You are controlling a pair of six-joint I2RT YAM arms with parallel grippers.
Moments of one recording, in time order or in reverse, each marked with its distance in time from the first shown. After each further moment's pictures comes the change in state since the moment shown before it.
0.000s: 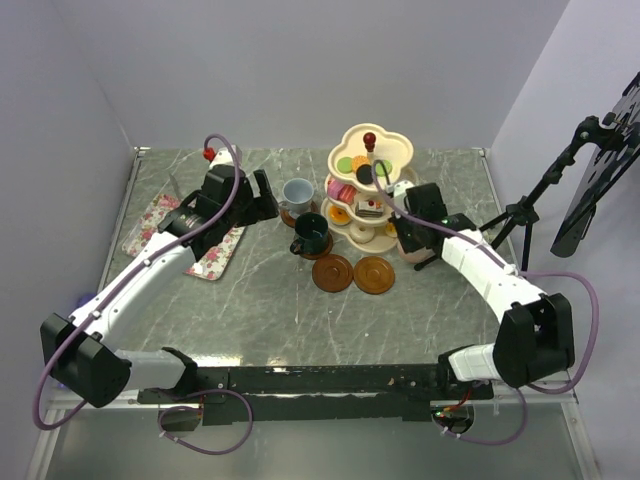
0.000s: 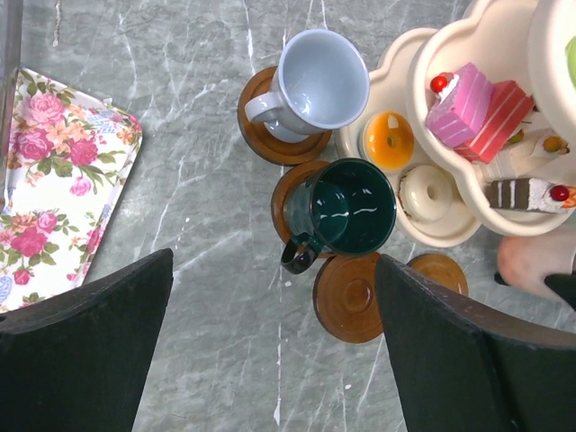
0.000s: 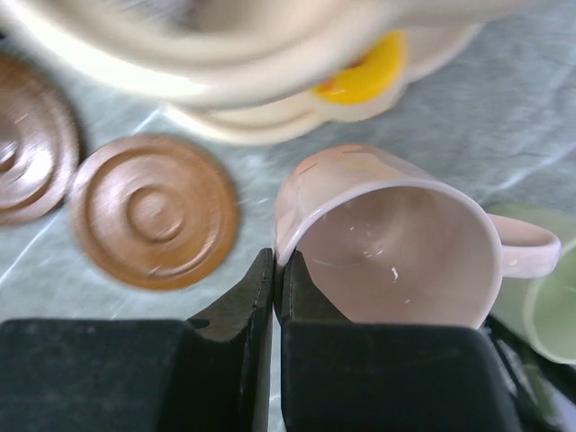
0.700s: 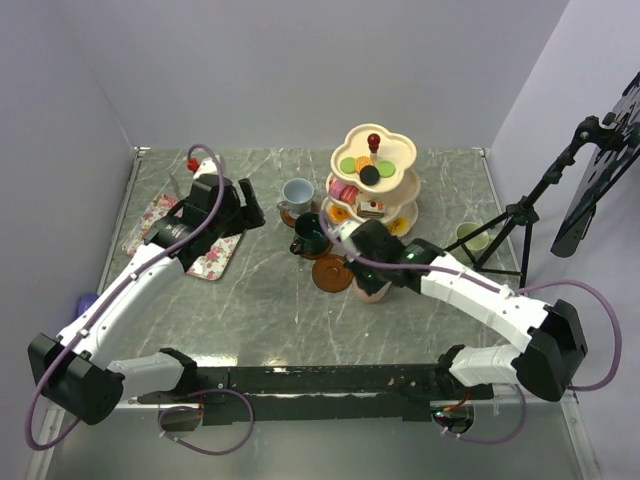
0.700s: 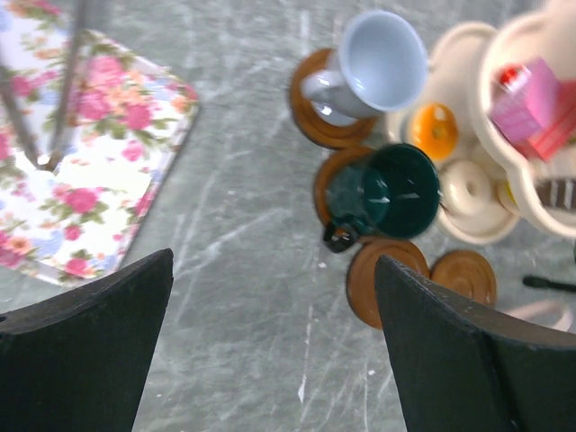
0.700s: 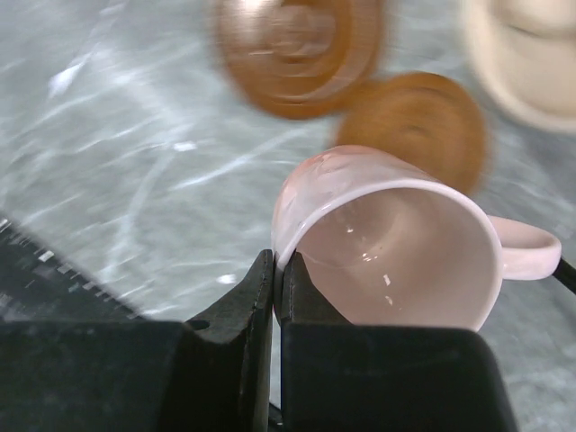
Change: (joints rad) left arm 0.033 -0.089 -0.060 -0.081 -0.018 -0.016; right arm 0.481 -0.097 -0.014 -0.182 0.004 0.188
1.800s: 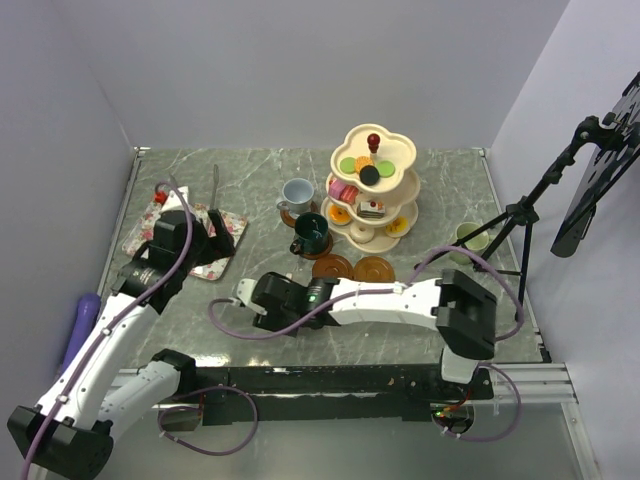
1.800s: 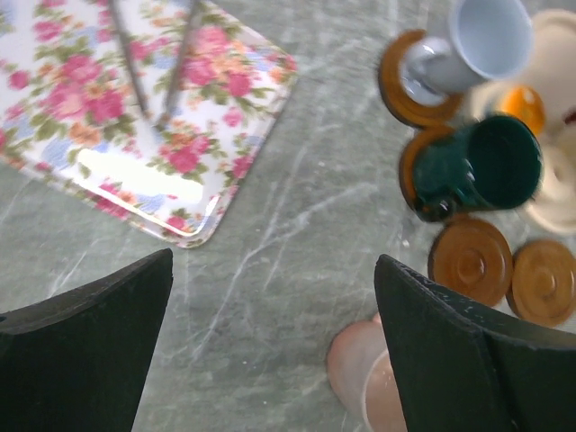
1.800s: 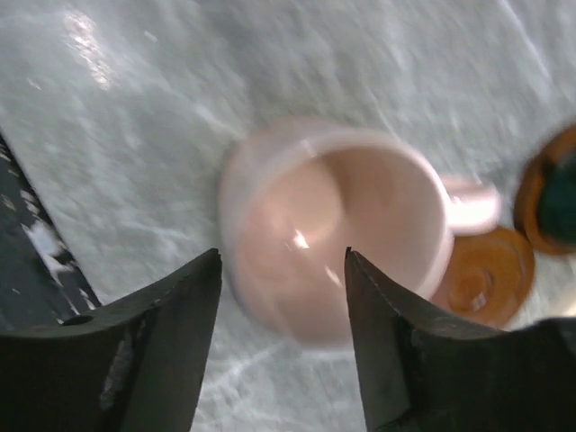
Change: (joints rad) left arm 0.155 -0.319 -0.268 -0.029 0.010 0.091; right arm 0.523 0.510 0.285 0.232 0.154 -0.174
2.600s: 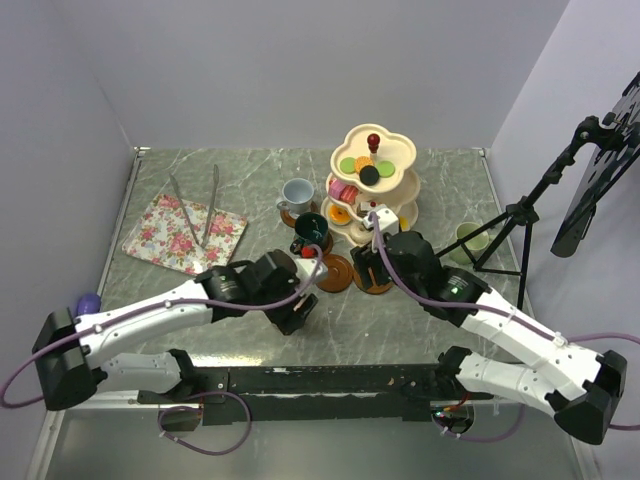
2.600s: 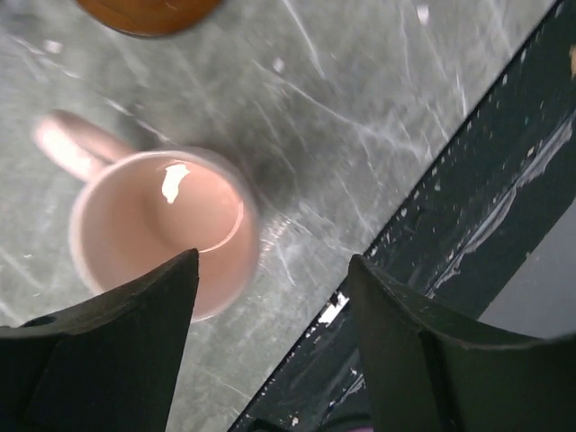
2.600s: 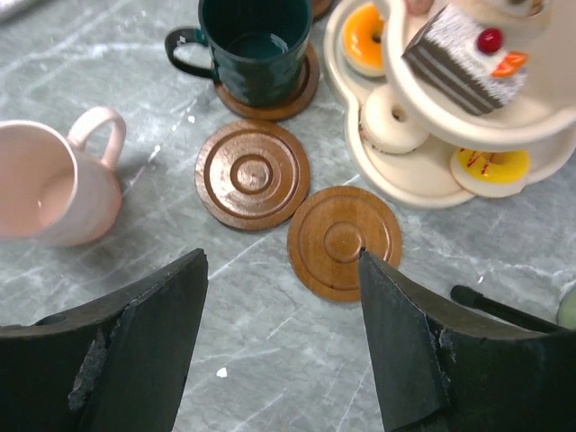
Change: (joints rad) left arm -0.668 0.277 0.002 0.003 0.308 0.386; right arm -0.441 -0.828 -0.434 0.053 0.076 0.246
